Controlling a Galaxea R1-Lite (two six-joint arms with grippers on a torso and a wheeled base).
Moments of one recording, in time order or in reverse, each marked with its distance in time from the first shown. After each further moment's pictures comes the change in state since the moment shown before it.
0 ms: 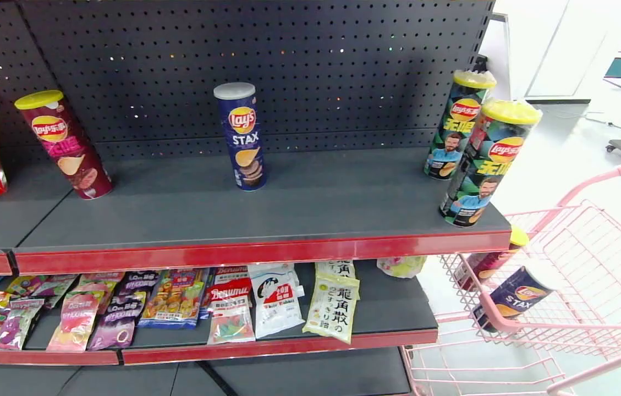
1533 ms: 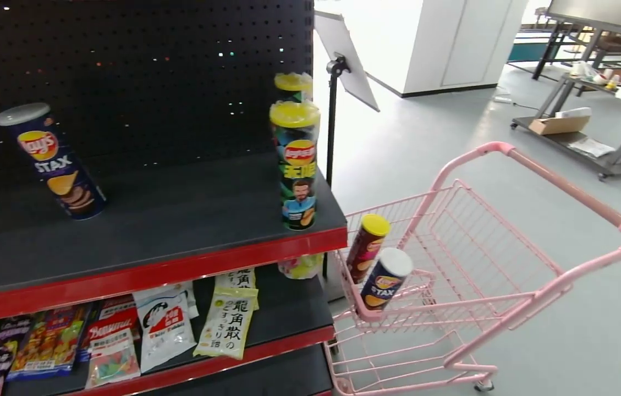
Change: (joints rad) left arm -0.001 0.000 0.000 0.001 0.001 0.000; right arm 0.000 0.000 0.000 0.000 -0.001 0.002
